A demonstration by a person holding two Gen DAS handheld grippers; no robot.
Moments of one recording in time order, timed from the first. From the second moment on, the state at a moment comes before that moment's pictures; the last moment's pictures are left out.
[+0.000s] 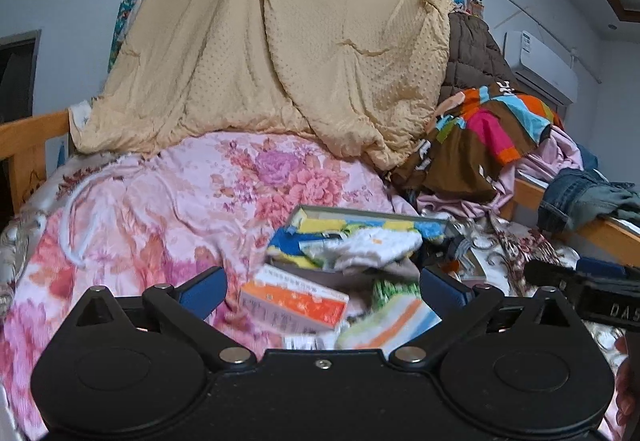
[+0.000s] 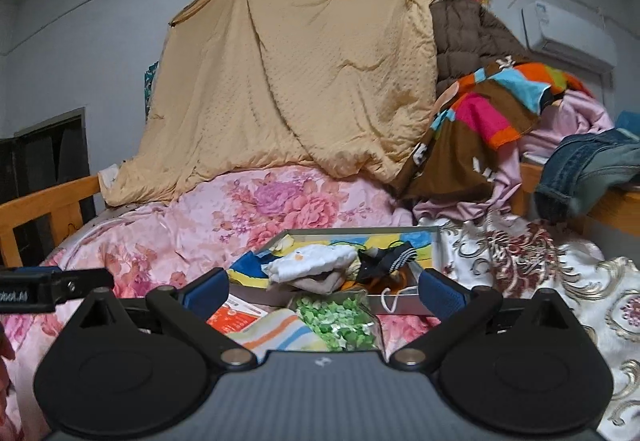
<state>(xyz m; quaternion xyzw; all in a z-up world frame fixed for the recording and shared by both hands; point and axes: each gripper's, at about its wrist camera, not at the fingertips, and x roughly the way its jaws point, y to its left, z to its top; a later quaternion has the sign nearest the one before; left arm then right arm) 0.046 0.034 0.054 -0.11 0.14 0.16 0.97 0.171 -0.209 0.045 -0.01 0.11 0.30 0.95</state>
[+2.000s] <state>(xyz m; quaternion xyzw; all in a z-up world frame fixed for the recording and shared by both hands) 0.050 0.054 -0.016 -0.16 0.27 0.16 0.94 0.169 -0.179 -0.016 -0.07 0.24 0.31 0.92</state>
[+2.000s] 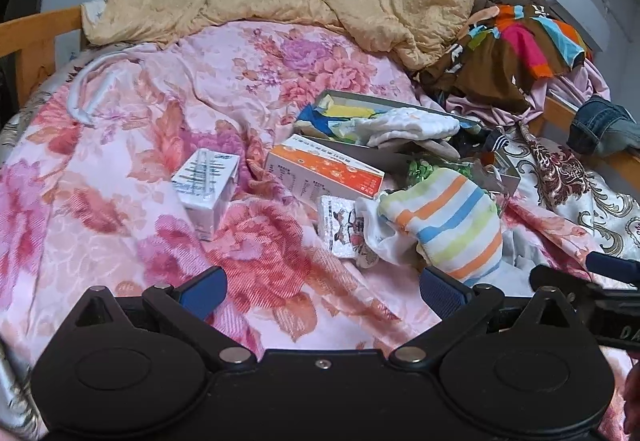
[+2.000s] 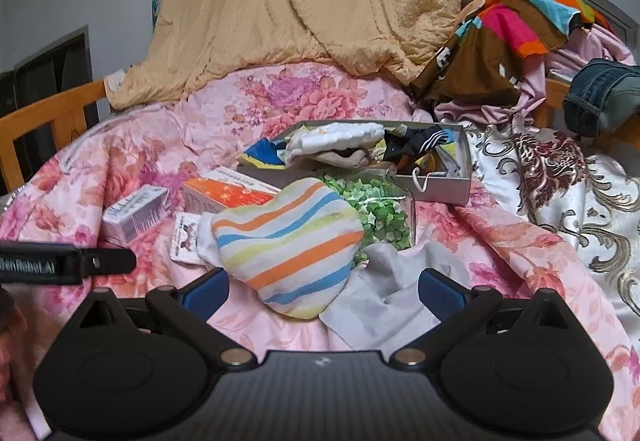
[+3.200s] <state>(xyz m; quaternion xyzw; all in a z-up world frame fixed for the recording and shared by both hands) 0.129 0.045 -0.036 -0.06 0.25 -0.04 0.97 0.248 -0.176 -0.047 -0.16 0.33 0.28 0.89</state>
